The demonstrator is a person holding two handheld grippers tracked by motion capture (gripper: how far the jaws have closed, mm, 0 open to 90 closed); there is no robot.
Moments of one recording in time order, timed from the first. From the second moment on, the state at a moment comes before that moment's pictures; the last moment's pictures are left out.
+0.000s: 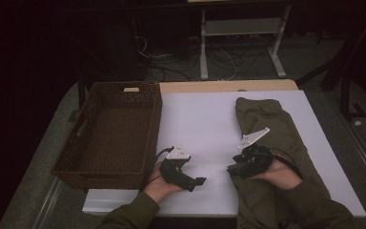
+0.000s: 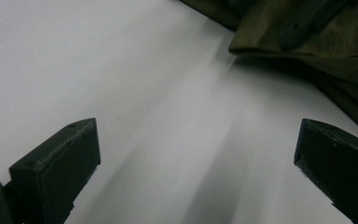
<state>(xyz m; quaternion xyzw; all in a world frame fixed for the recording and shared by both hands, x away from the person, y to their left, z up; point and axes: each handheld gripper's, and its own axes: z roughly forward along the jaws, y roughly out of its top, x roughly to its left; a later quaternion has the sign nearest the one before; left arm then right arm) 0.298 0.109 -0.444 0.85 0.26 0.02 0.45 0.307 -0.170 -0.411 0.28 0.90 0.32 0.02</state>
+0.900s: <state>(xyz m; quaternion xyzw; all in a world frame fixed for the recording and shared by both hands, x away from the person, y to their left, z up) 0.299 0.110 -0.444 0.85 0.26 0.02 0.45 0.303 -0.169 -0.432 0.24 0.92 0.29 0.04</state>
